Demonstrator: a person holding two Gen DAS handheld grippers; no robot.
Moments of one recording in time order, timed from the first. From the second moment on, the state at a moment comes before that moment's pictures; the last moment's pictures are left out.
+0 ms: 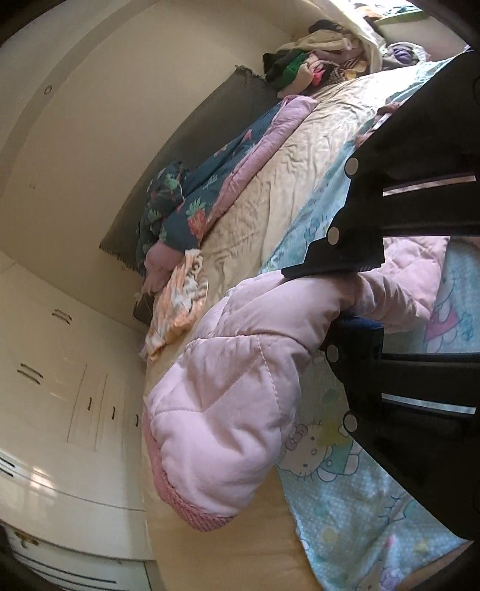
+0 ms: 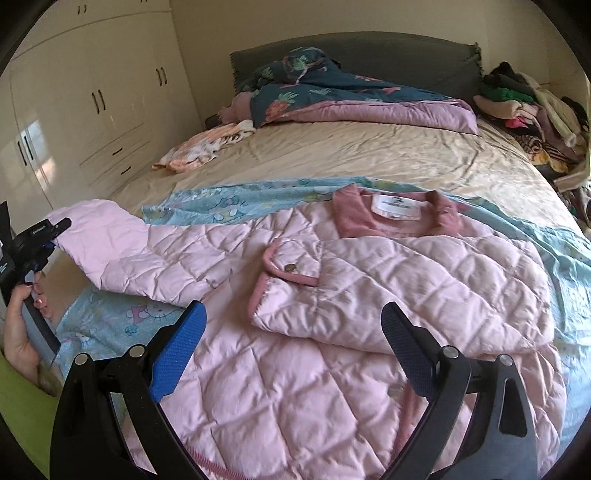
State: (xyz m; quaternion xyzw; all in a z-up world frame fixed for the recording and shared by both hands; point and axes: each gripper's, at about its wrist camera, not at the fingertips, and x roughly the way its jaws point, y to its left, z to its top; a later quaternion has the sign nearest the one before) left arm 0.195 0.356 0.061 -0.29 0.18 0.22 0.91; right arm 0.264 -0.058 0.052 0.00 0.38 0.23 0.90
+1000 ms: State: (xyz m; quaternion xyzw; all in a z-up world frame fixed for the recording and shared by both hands) left arm 0.218 0.219 0.143 -0.18 0.16 0.14 0.96; right arm 0.219 -0.190 0.078 0.09 0.35 0.19 0.91
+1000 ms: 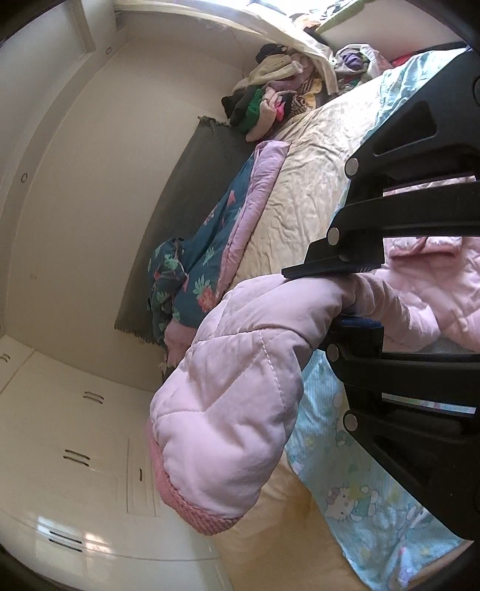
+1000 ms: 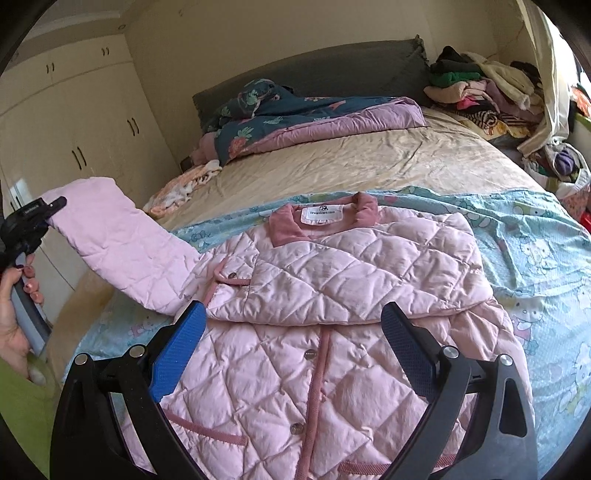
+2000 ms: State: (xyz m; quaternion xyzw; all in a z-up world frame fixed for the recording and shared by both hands) left arm 0.267 0.067 0.129 -0.08 0.20 0.03 0.98; right arm 0.209 -0.264 0.068 0.14 0.34 0.16 0.92
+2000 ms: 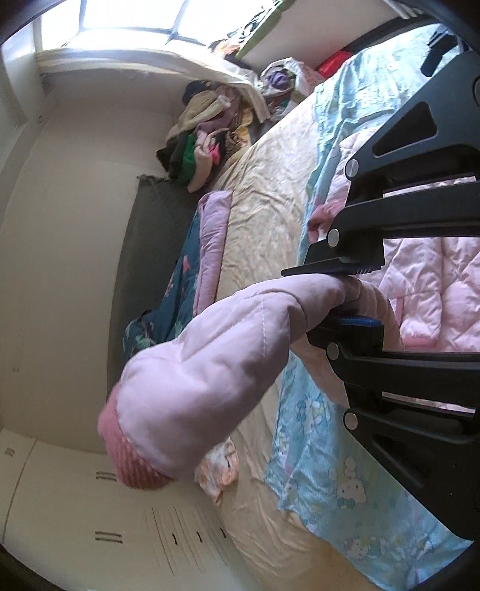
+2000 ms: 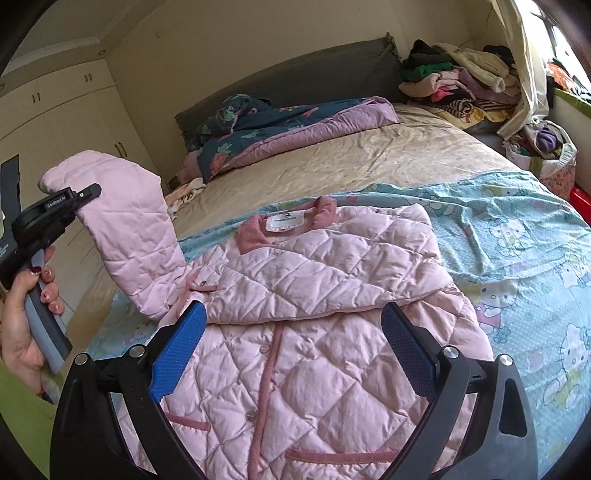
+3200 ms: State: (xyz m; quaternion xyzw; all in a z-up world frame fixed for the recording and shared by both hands) left arm 0.286 -0.075 -0.014 0.11 0.33 -0.08 0.93; right arm 0.210 -0.343 0.017 0.19 0.37 0.02 0.91
